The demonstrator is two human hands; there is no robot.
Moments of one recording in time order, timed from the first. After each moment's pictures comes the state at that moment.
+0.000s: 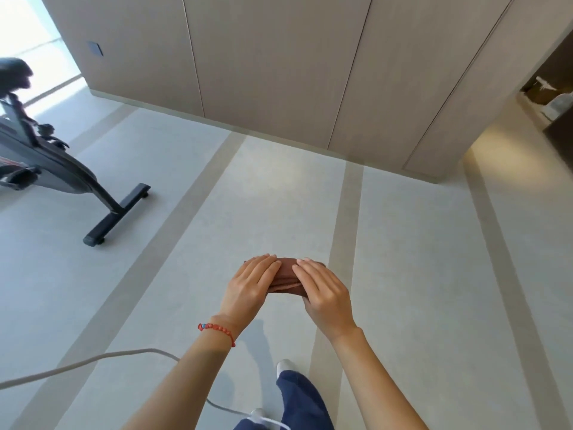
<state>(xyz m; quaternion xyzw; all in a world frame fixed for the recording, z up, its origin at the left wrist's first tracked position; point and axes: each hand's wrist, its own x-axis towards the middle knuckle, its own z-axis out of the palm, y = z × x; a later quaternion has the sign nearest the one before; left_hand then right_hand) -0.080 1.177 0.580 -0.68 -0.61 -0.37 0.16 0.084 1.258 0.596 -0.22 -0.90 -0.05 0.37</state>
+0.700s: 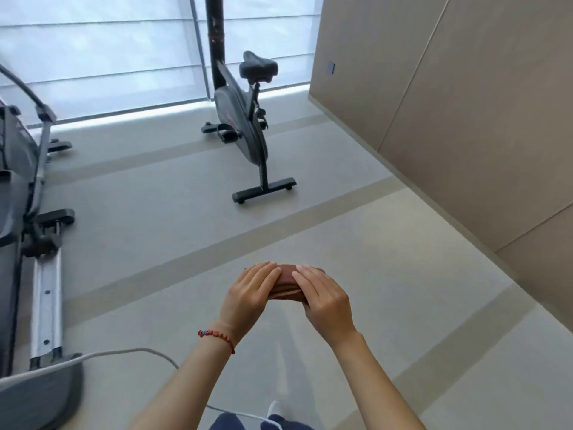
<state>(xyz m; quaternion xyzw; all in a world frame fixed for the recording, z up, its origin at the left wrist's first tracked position) -0.130 1.150 0.590 -0.39 -0.83 -0.25 0.29 -0.079 1.326 0.597 0.15 -0.91 0.11 0.37</state>
